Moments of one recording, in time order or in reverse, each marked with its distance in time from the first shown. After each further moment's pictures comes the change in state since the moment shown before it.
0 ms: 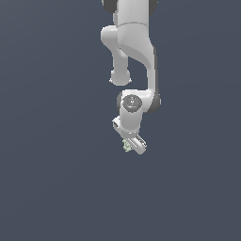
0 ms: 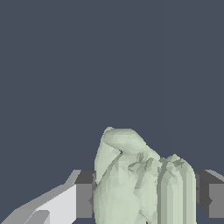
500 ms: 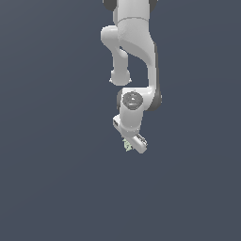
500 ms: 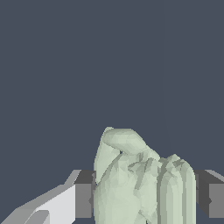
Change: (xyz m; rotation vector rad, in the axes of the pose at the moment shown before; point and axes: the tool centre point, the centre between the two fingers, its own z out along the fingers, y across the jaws) arm 0.000 -0.002 -0.014 -0.001 -0.001 0.000
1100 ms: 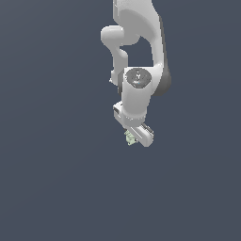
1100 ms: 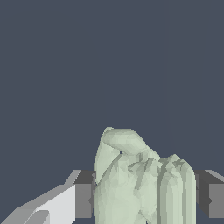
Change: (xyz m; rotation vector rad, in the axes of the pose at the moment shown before) arm 0.004 -0.015 -0.093 0.000 0.001 0.001
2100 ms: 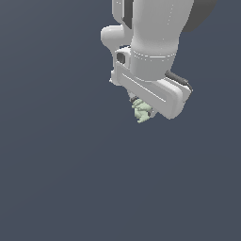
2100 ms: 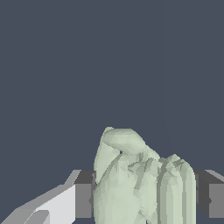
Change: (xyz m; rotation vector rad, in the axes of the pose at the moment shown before) arm 0.010 -0.037 -0.209 0.000 0.001 0.000
